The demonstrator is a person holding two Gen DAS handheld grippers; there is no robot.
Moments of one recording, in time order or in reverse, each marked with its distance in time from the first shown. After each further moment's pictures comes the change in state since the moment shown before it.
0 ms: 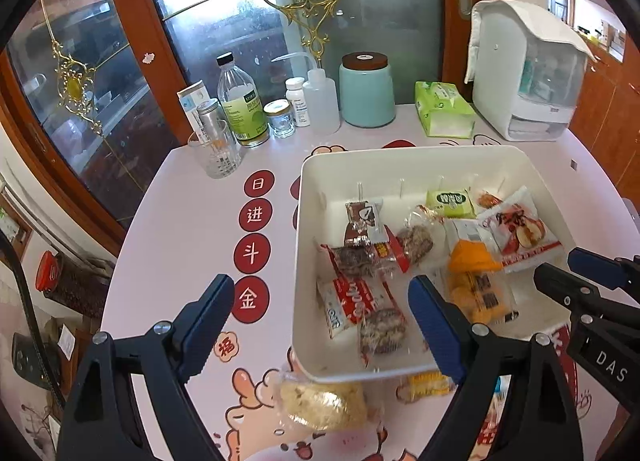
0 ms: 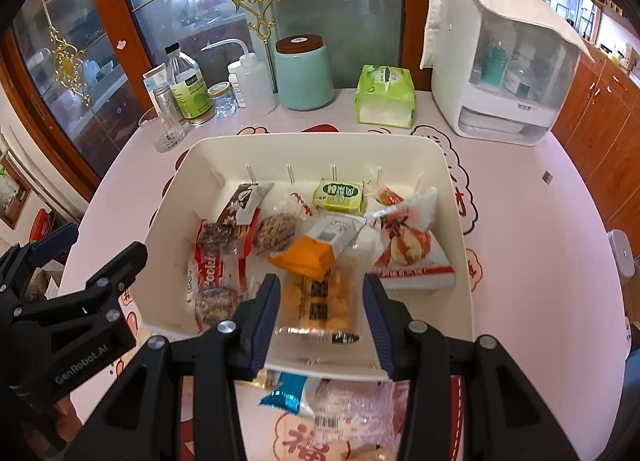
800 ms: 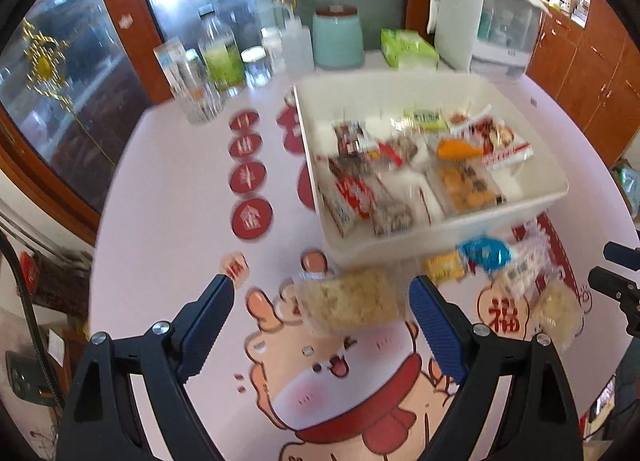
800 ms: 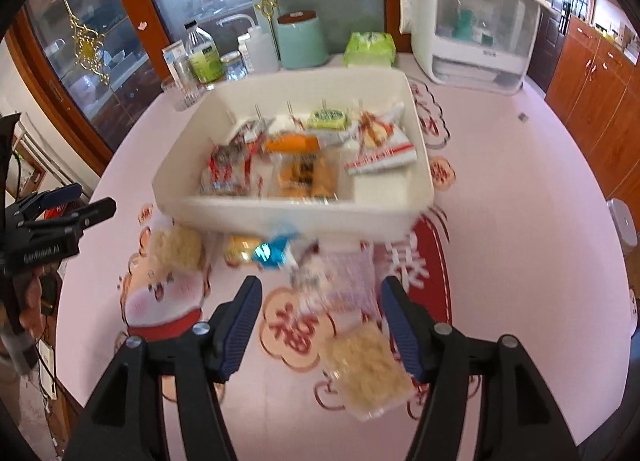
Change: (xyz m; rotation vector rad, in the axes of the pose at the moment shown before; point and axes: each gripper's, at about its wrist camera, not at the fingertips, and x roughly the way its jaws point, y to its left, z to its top) left arm -0.009 0.049 -0.077 0.085 0.147 -0.160; right arm -0.048 -0.034 -0.117 0.018 0.065 0.041
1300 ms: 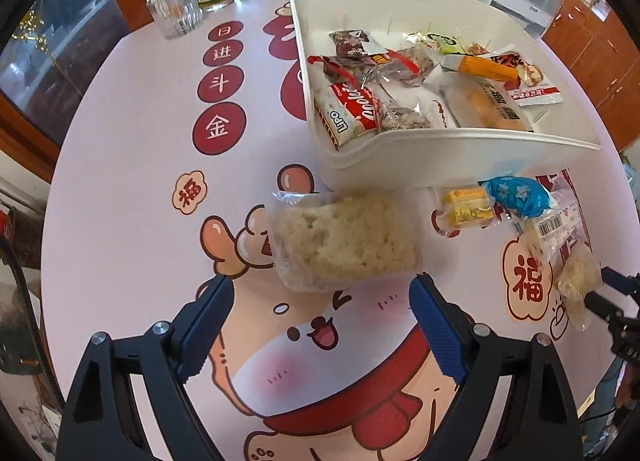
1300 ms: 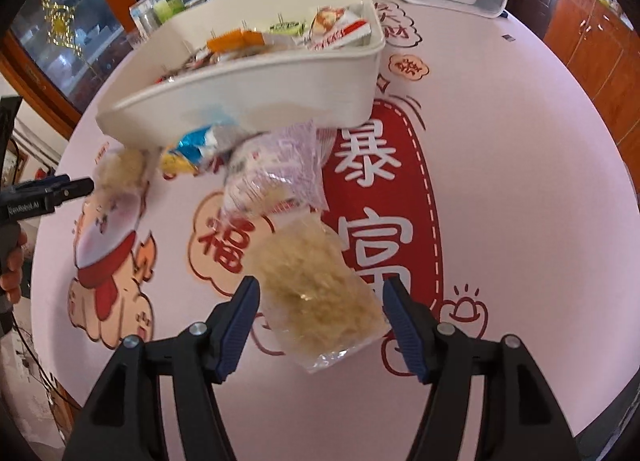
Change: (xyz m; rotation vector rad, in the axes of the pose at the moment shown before) left arm 0.071 0.001 -0.034 -0.065 0.178 -0.053; right arm 0.053 -0.034 -0.062 0.012 0.142 -0.029
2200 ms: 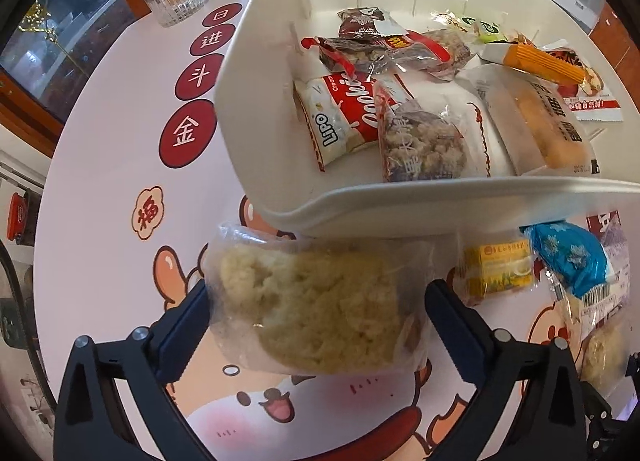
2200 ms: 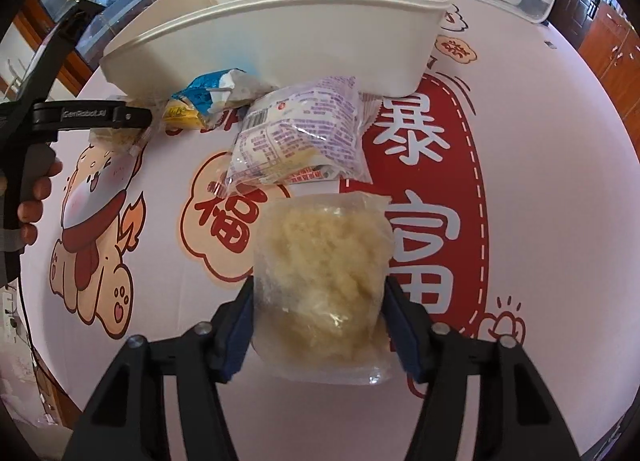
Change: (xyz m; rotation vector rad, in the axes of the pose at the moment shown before) left arm 0.059 -0.031 0.040 -0.073 0.036 0.113; right arm 0.037 0.002 -0.004 -0.107 0.039 0.028
